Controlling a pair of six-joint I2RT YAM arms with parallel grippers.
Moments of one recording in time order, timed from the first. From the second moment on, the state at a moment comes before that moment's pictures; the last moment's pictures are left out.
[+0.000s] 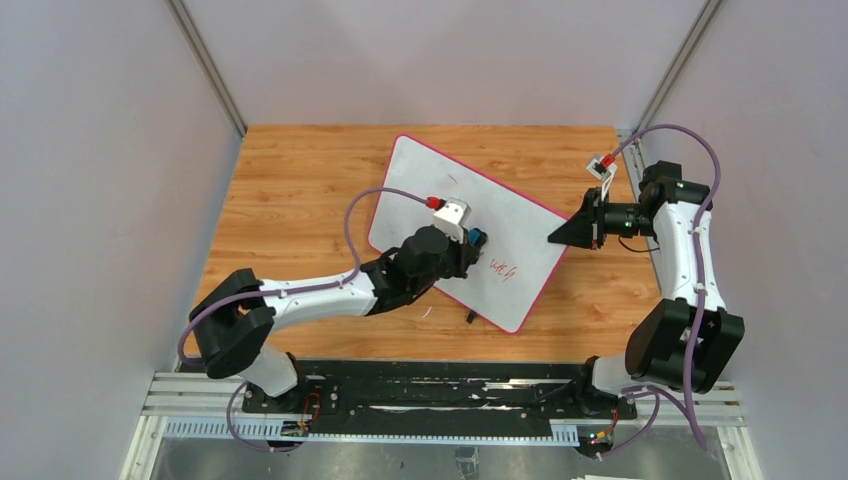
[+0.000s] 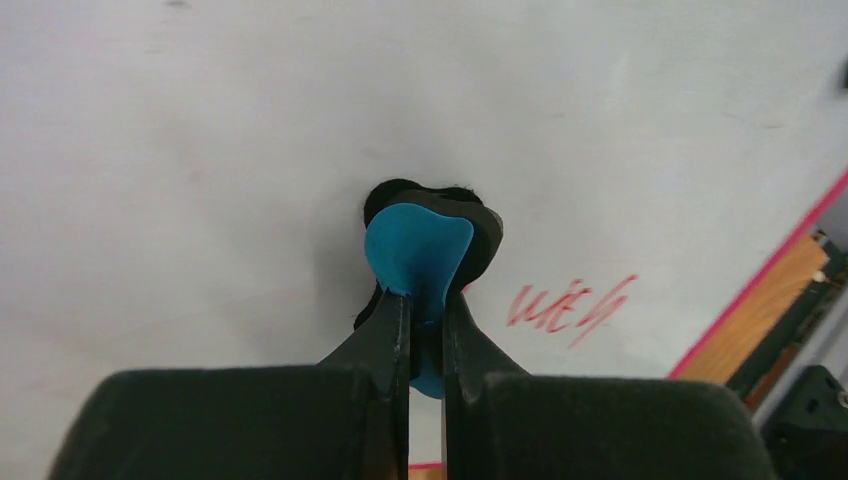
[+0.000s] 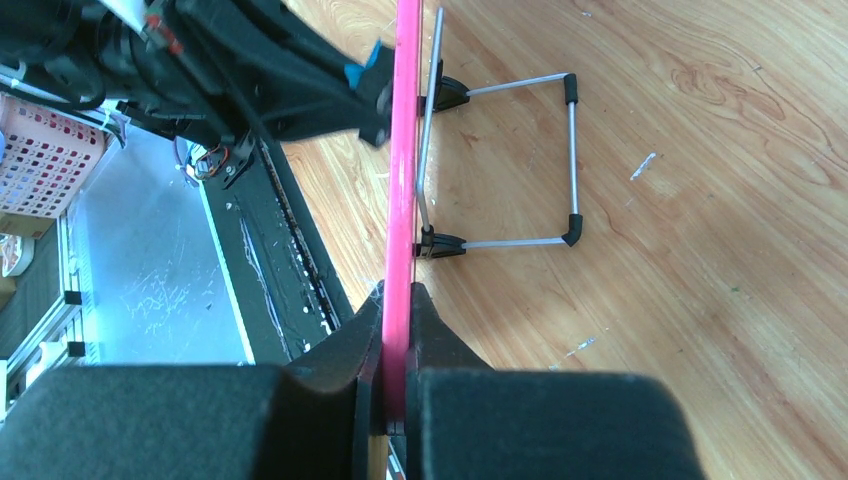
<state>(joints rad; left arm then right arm) -1.04 1.54 0.92 0.33 -0.28 -0.39 -0.26 1.41 1.31 -1.33 -1.20 -0.85</state>
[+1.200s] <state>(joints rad) -1.11 1.60 0.98 0.27 -0.41 -0.34 -0.26 1.41 1.31 -1.34 -1.19 -0.84</state>
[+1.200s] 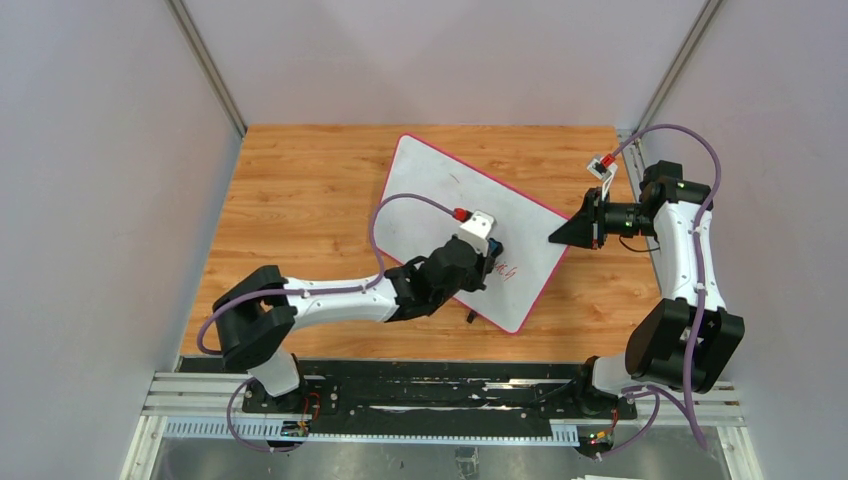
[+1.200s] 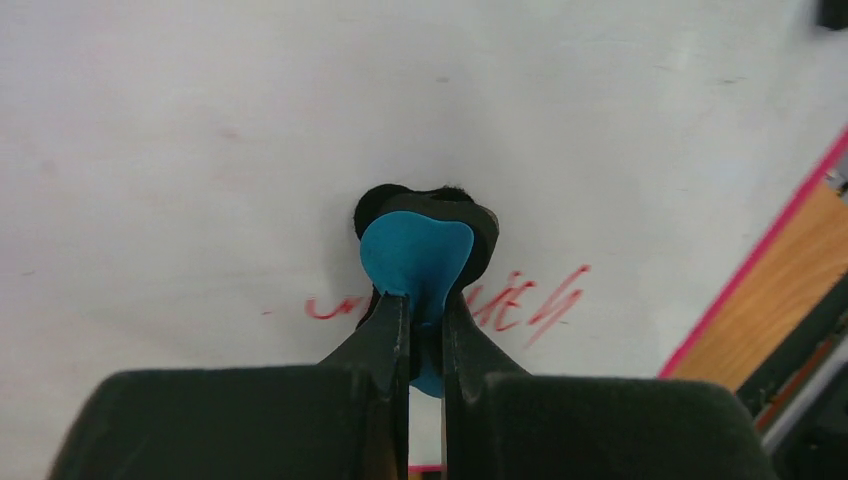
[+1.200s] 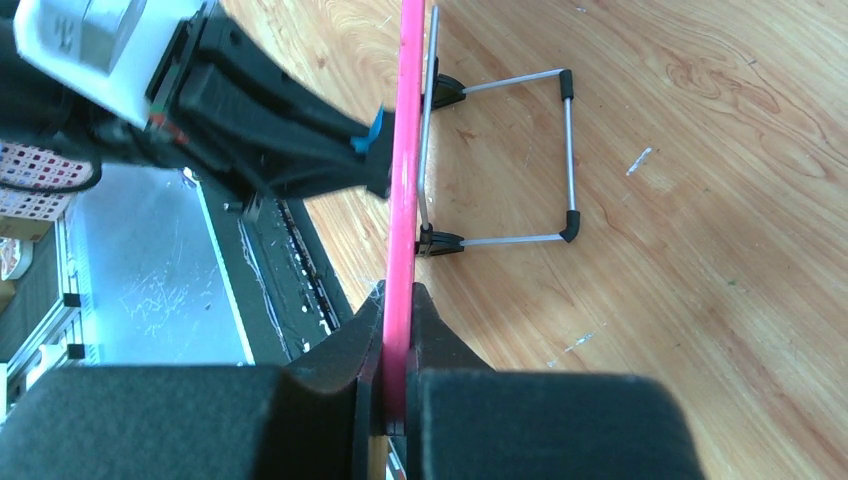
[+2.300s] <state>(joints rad) -0.90 1.39 0.77 0.26 -0.48 -0.22 -0.25 1.41 1.31 -1.35 -1.20 -0.87</state>
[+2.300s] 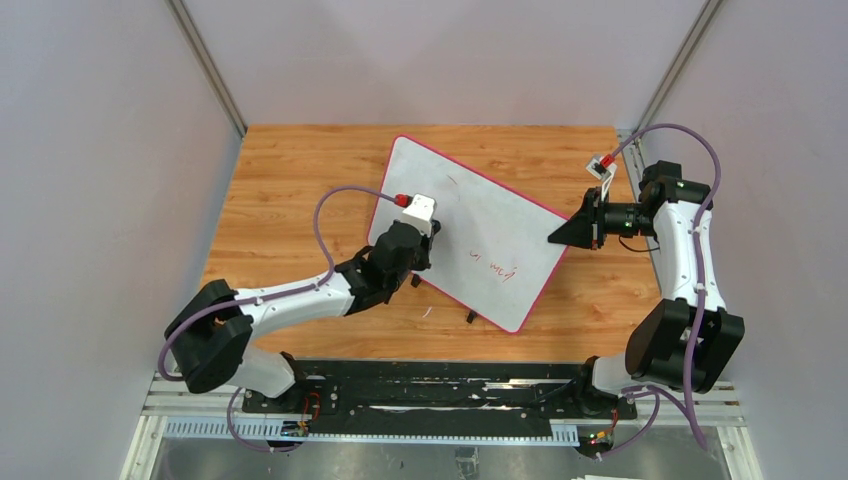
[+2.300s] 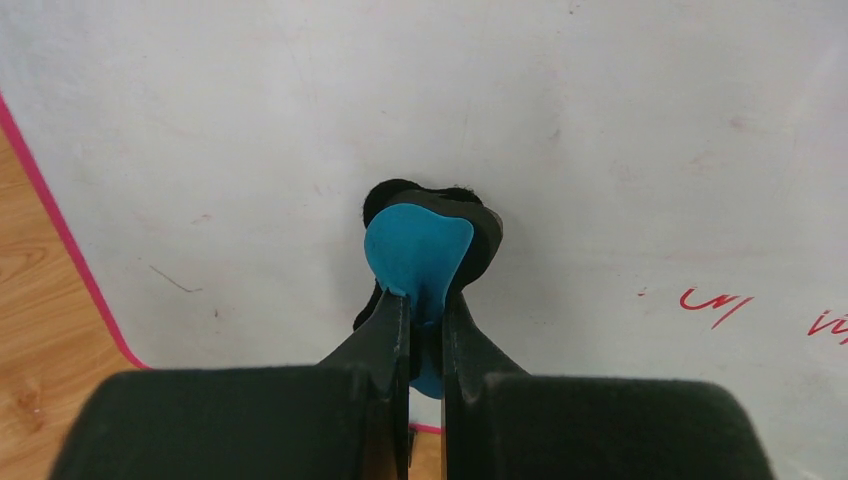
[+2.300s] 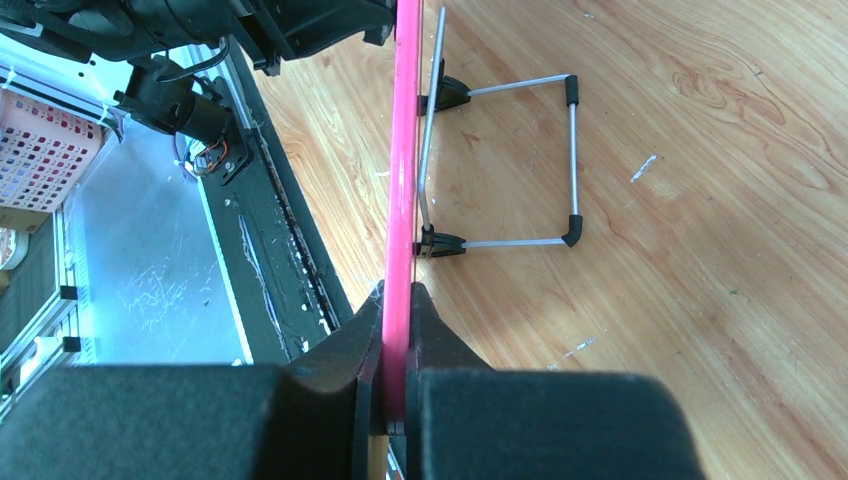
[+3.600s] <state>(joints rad) -1.29 1.77 1.10 0.37 -0.44 -0.37 -0.26 1.42 1.32 -1.36 -1.19 -0.87</state>
